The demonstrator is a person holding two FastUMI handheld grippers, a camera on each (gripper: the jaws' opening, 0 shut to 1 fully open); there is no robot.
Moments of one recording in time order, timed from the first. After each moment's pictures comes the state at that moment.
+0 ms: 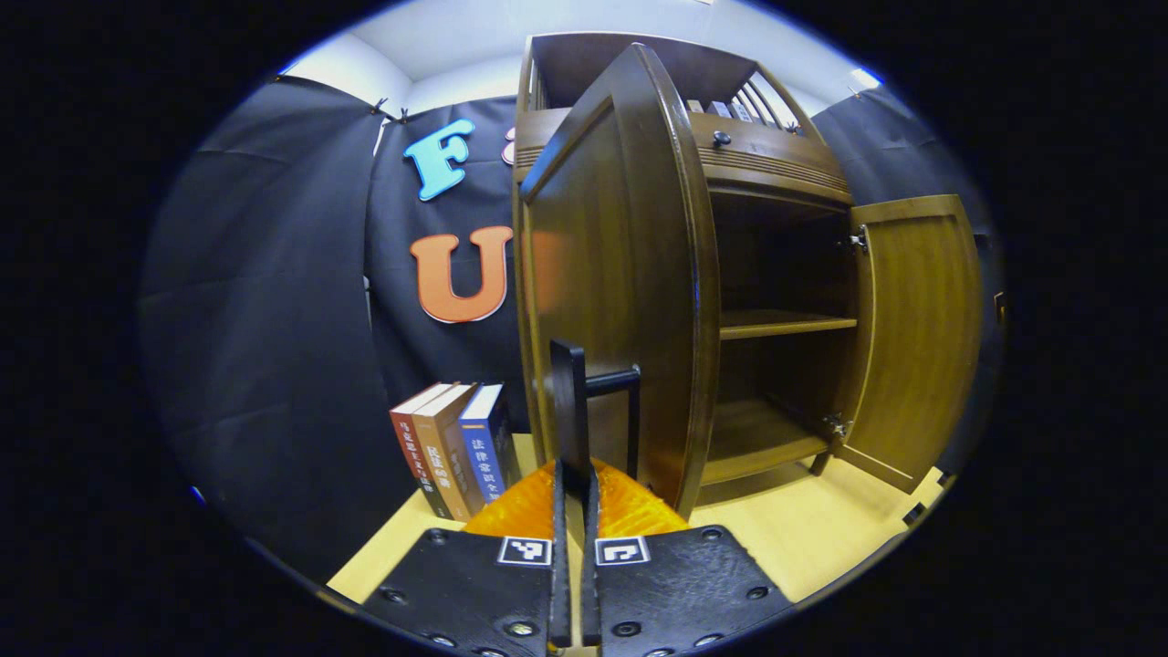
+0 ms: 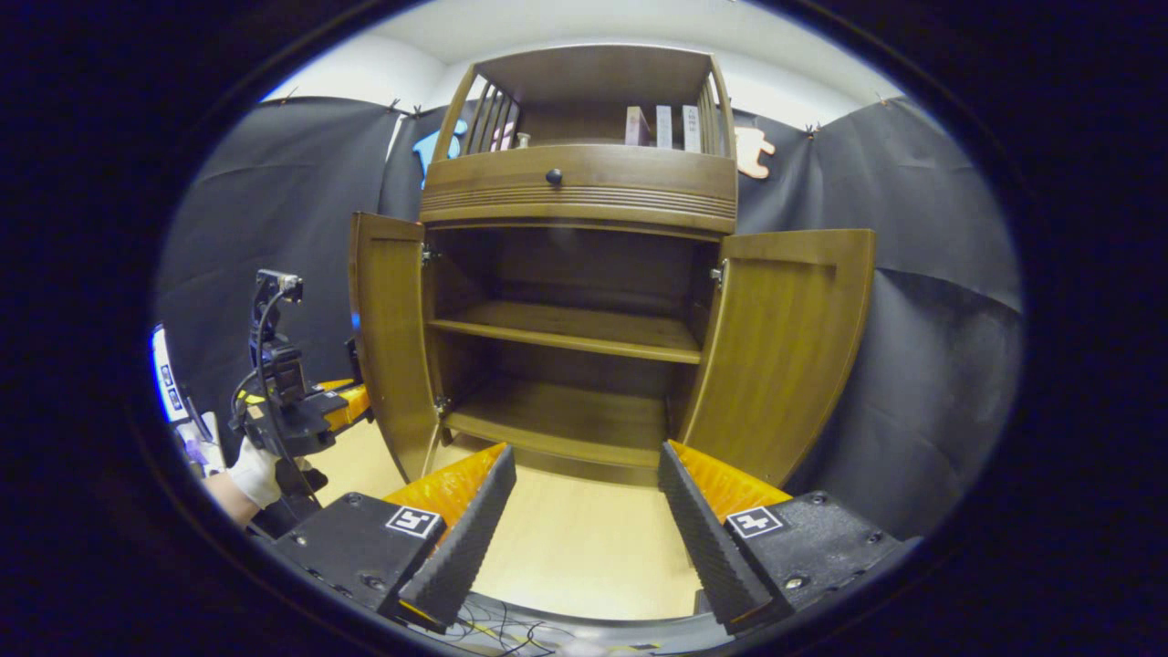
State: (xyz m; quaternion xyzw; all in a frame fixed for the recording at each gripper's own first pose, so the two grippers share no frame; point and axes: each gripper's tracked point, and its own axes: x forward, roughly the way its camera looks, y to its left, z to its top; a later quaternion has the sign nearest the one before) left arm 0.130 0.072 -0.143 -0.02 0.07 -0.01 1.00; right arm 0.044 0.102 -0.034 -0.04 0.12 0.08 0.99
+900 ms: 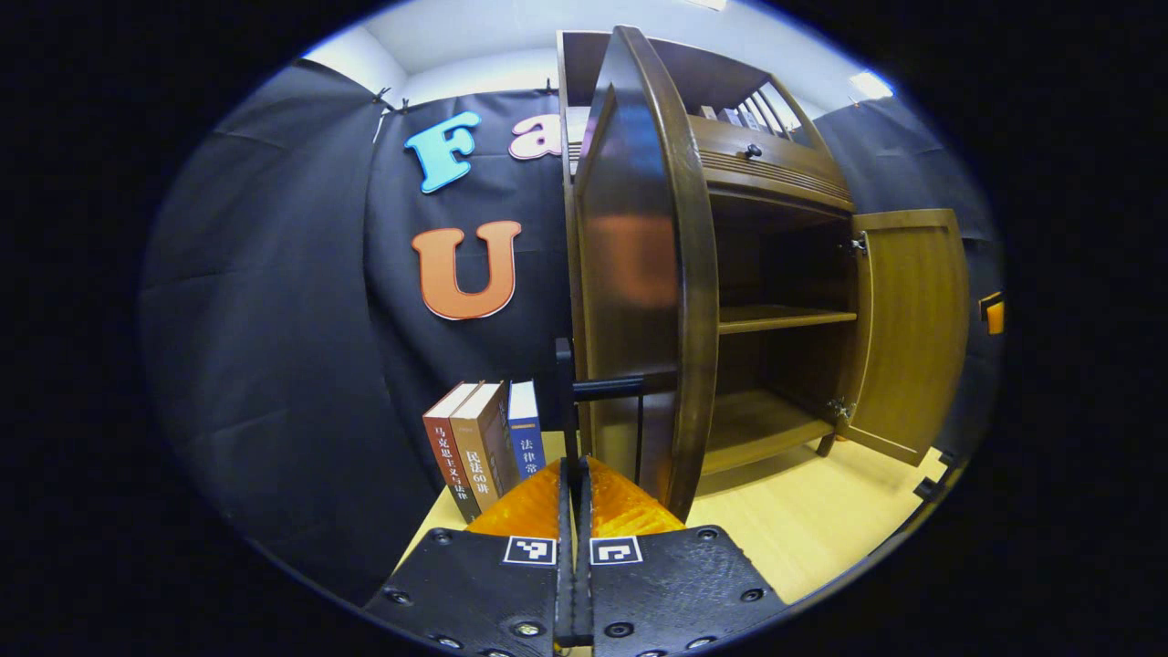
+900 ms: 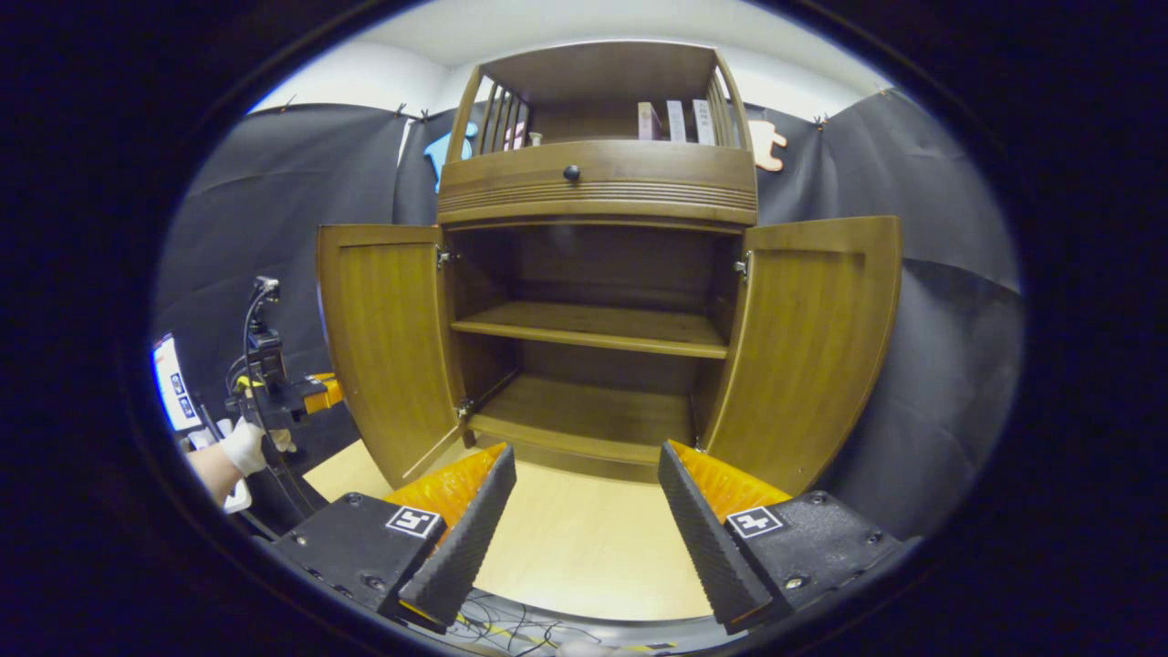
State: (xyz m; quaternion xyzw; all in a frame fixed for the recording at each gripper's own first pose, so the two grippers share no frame) left arm 0.129 0.103 -0.149 -0.01 0.07 -0.07 0.99; right arm 0.041 0.115 -0.036 -0.02 0.13 0.11 0.99
